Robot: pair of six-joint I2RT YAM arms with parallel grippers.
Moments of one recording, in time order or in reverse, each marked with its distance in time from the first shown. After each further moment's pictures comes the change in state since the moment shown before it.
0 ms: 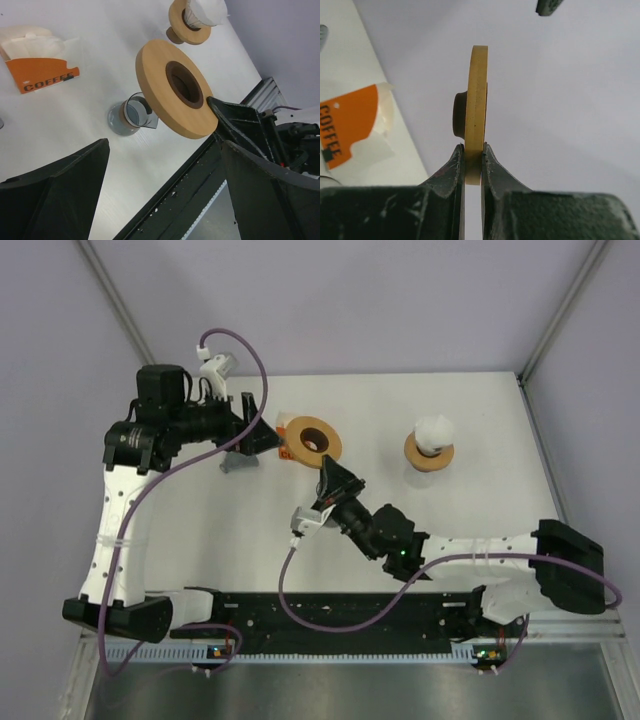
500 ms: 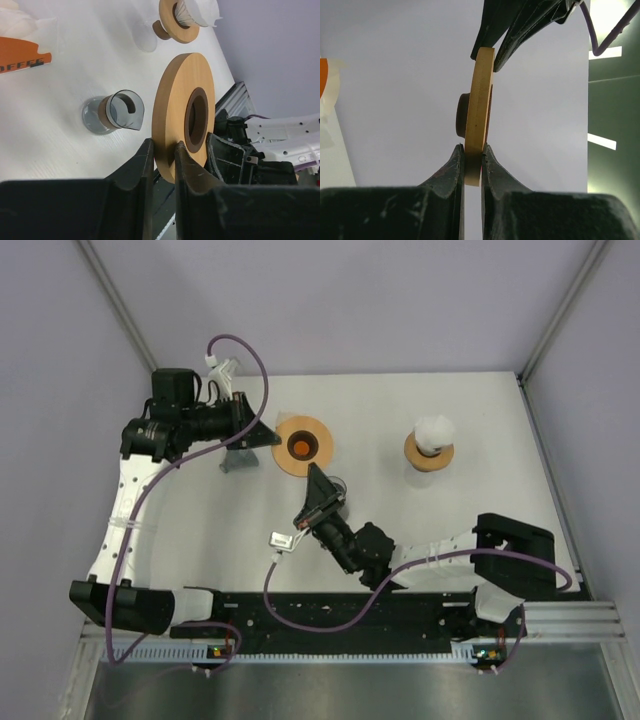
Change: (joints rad) left arm 0.013 0.040 -0.122 0.100 0.101 -0.128; right arm 0.081 0.282 0.004 0.436 0.103 -0.603
